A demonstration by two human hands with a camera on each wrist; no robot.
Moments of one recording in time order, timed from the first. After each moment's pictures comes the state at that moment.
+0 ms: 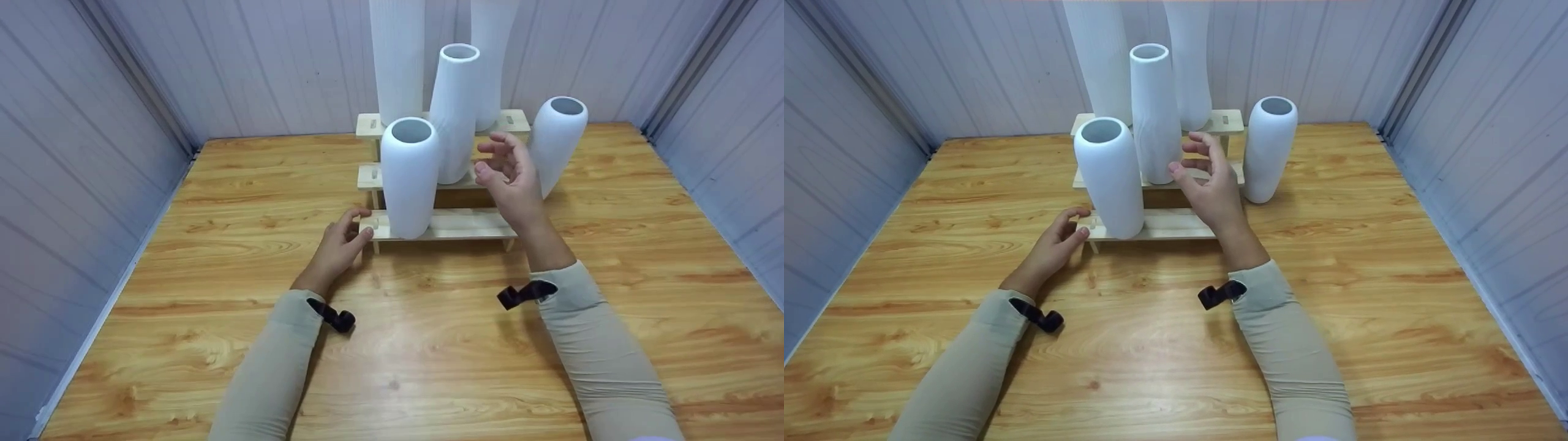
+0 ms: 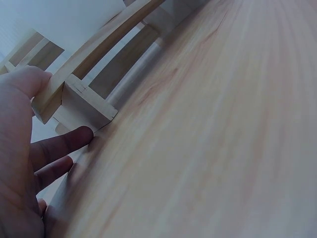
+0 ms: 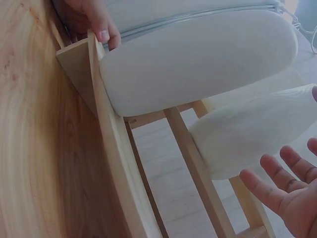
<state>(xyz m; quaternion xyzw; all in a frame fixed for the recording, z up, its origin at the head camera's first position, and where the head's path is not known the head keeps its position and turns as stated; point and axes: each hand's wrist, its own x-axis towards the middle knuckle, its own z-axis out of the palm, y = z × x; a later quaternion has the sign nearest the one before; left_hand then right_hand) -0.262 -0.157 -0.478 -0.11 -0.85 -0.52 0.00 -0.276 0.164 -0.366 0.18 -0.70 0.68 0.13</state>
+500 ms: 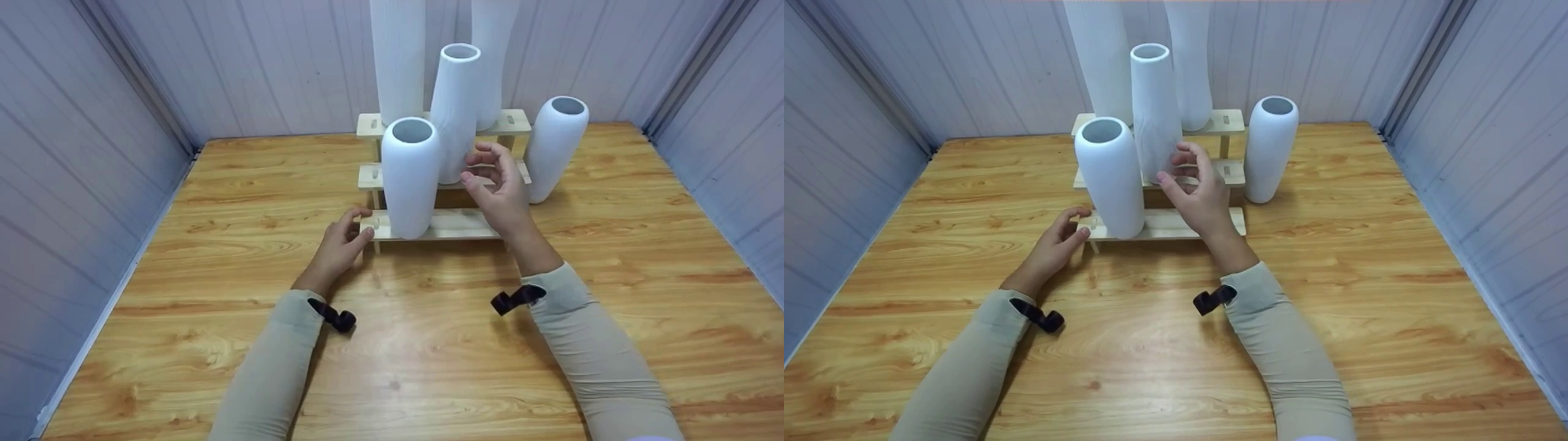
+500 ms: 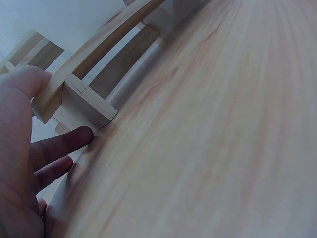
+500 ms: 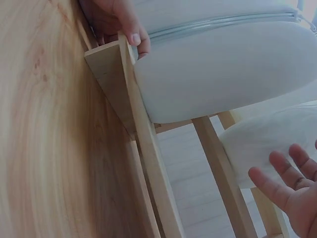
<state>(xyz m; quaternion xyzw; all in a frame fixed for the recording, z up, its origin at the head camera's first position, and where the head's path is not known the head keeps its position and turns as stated) -0.263 -0.157 -0.479 -0.11 -0.84 -0.53 0.01 -0.275 0.149 -0.380 0.20 -0.71 0.67 0.13</state>
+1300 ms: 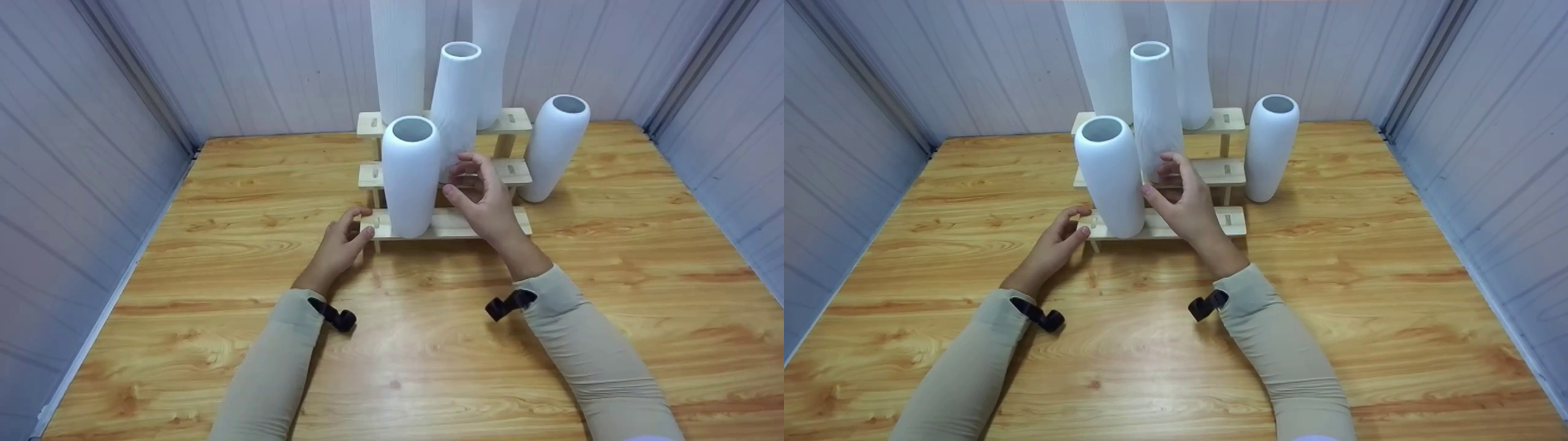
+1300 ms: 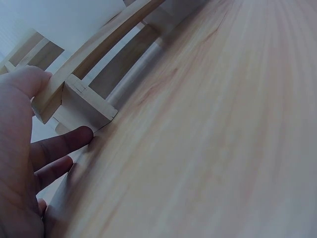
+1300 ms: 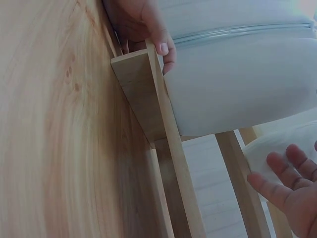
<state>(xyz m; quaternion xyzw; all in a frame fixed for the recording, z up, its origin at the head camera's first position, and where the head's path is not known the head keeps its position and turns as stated) -0.262 -0.157 -0.479 -0.10 -0.84 -0.53 0.00 -0.272 0.135 -0.395 0.23 -0.72 0.64 0.11</state>
